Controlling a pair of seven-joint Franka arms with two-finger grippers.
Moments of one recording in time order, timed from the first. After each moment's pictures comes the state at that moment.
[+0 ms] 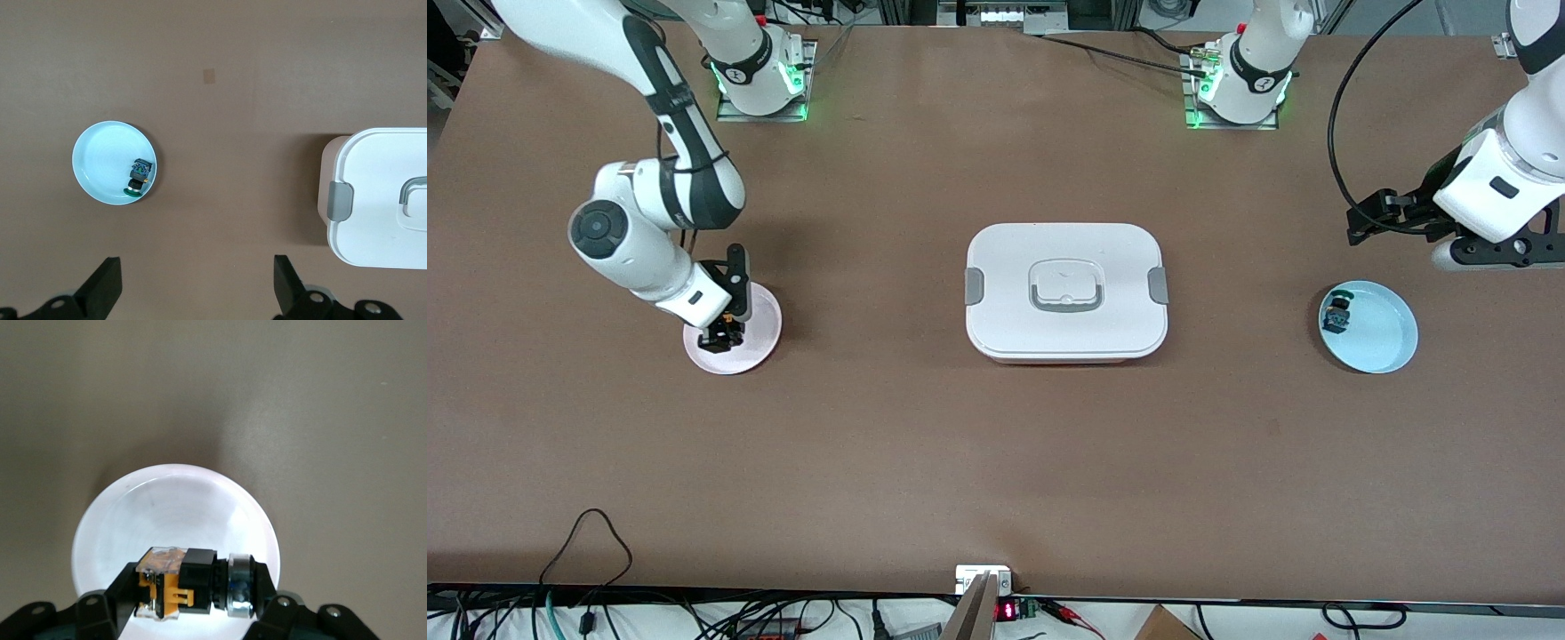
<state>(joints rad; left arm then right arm) -0.04 0.05 -0.04 -1.59 0.02 1.57 -0.14 0.11 0.27 0.00 -2.12 -0.02 2.40 -1.64</state>
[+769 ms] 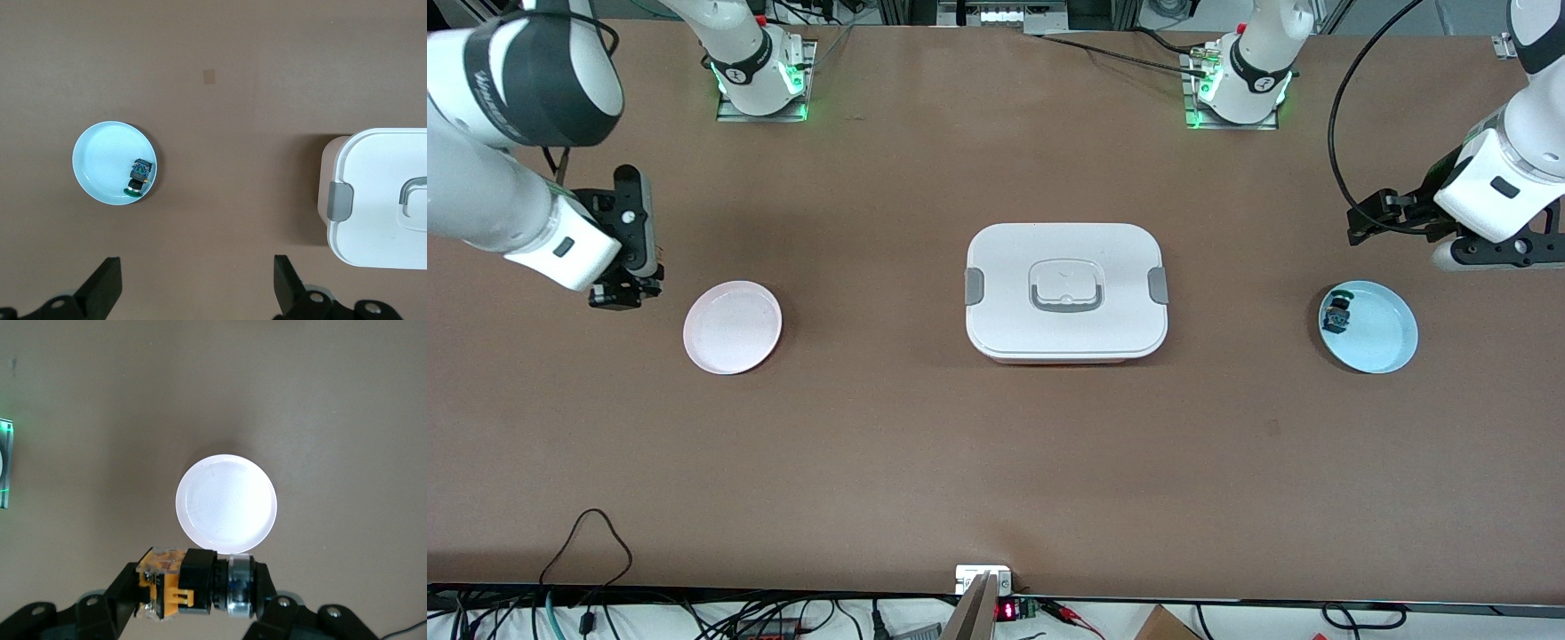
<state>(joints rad) -0.04 0.05 -0.04 -1.59 0.02 1.57 -0.14 0.11 0.17 0.00 -1.62 -0.02 1.64 -1.64</state>
